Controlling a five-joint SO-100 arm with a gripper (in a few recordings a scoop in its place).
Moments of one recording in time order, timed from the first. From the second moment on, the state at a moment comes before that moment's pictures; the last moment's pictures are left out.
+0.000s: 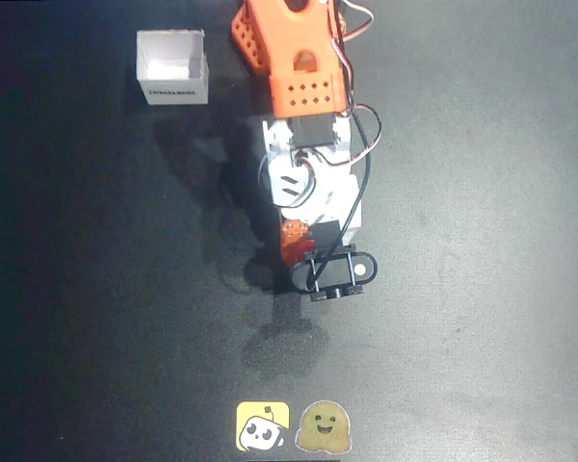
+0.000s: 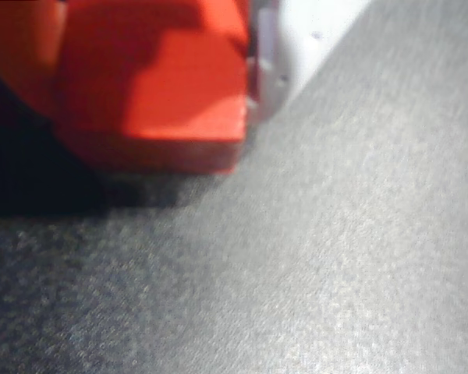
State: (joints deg) arm -7.5 99.3 131.4 33.6 90.9
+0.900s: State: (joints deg) arm 21.6 130.2 121.4 82.9 101.3
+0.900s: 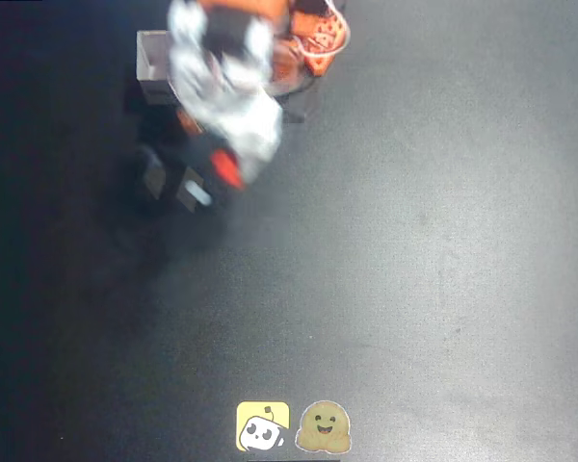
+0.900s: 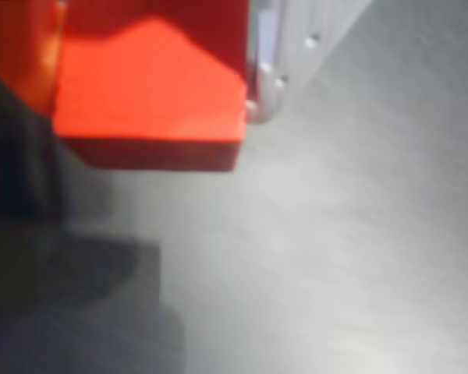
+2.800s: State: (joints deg) arm 30.2 141.2 124.6 71.7 63.7
